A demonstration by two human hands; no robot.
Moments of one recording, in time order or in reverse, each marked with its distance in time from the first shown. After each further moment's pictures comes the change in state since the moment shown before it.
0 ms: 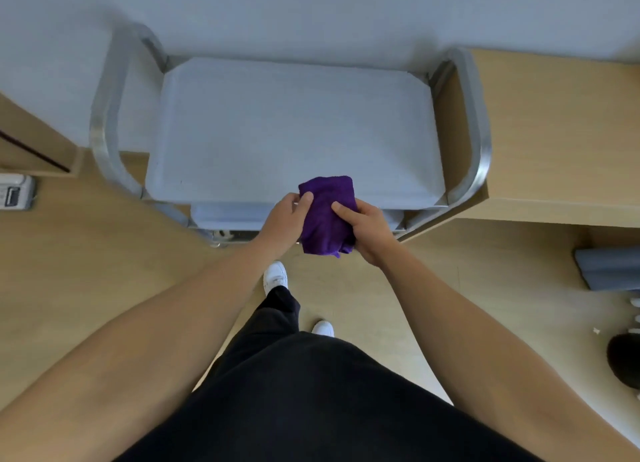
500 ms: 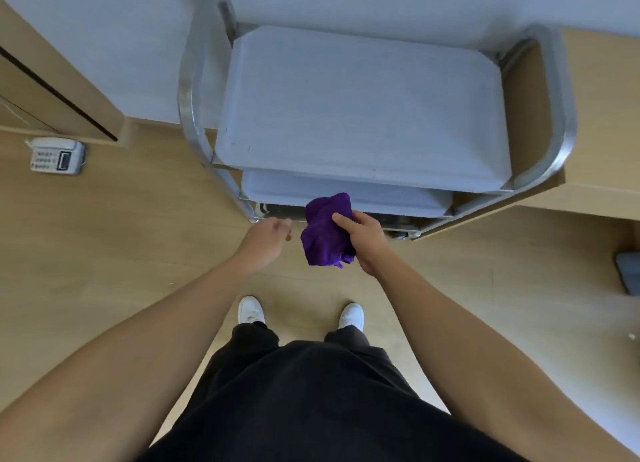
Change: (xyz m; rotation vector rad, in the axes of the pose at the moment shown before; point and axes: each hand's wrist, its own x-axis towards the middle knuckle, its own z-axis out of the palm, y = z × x) left_hand -0.063 -0.127 -0.119 0.238 0.013 -0.155; right_hand -0.021 0.085 0.115 -0.087 0.053 0.127
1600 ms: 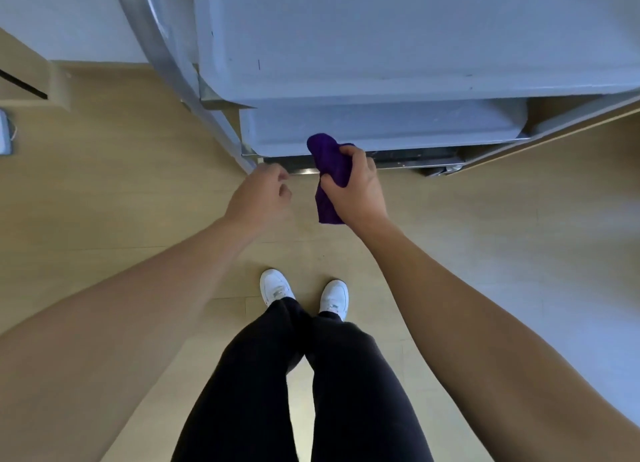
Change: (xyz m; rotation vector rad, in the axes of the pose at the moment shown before) left_hand 0.143 -0.130 -0.022 0.365 0.002 0.305; right_hand 0.116 0.095 0.122 -0.658 0.335 -0.276
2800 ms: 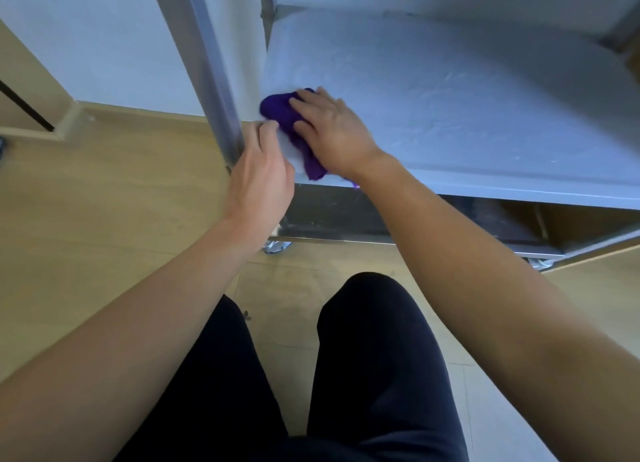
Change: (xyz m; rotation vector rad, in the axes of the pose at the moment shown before) left_hand 0.158 -0.123 0.109 0.213 0.879 0.256; right_hand 0.231 0.033 0.158 -0.674 0.066 -0.940
